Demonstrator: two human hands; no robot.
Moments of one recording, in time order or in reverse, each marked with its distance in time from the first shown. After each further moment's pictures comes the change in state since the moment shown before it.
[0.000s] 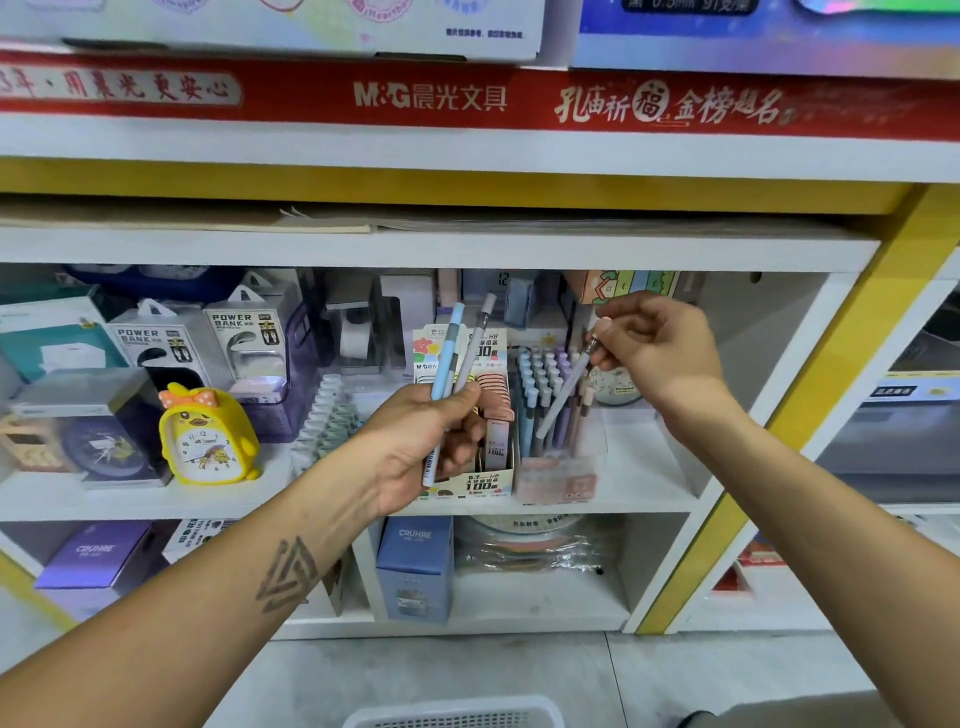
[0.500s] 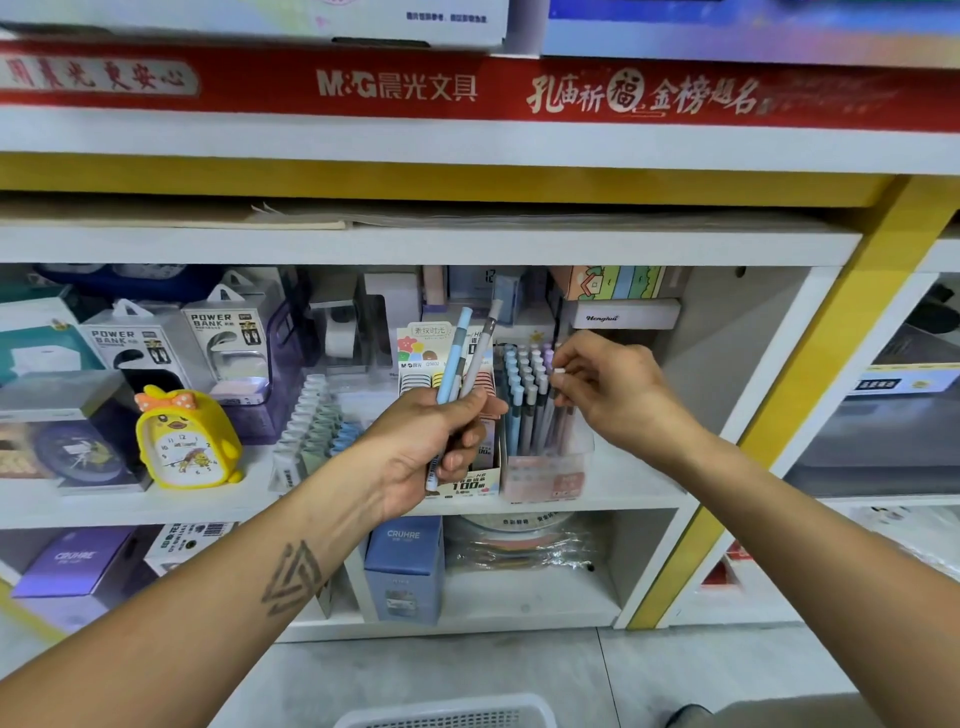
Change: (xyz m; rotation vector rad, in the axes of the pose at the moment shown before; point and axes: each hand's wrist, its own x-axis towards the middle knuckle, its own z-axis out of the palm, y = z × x) left_hand 0.012 -0.011 0.009 -0.027 -0.069 -0.012; right_hand -0.010 0.036 0.003 -0.502 -0.248 -0.258
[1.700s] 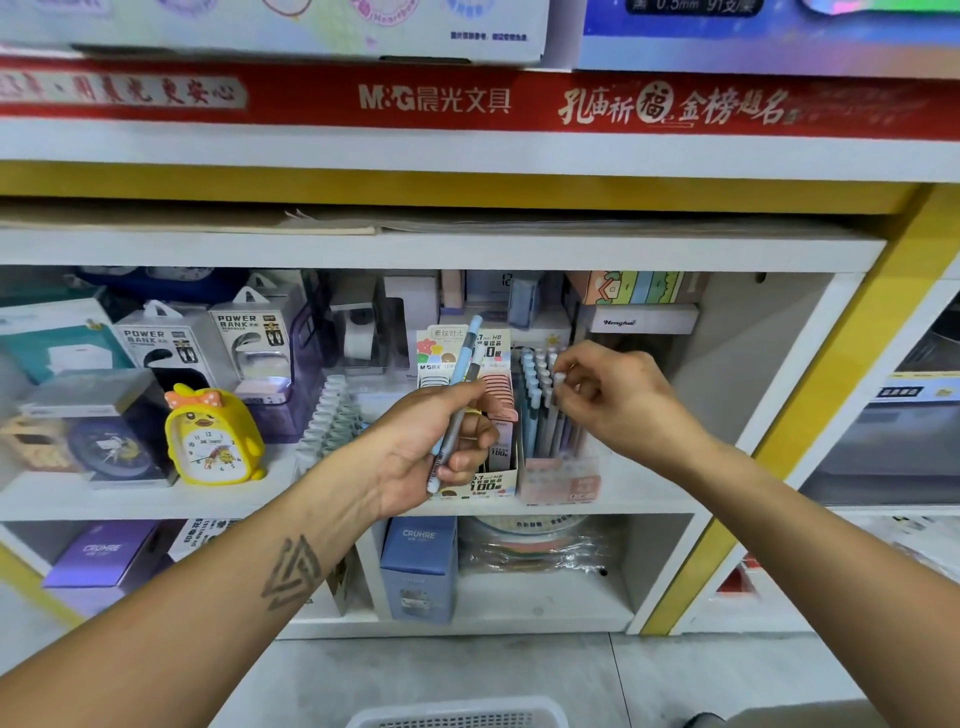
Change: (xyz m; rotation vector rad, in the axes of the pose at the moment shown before) left_hand -0.014 0.018 -0.004 -0.072 -0.038 -0.124; right_hand -0.003 -0.010 0.007 -0.075 -0.036 -0.096
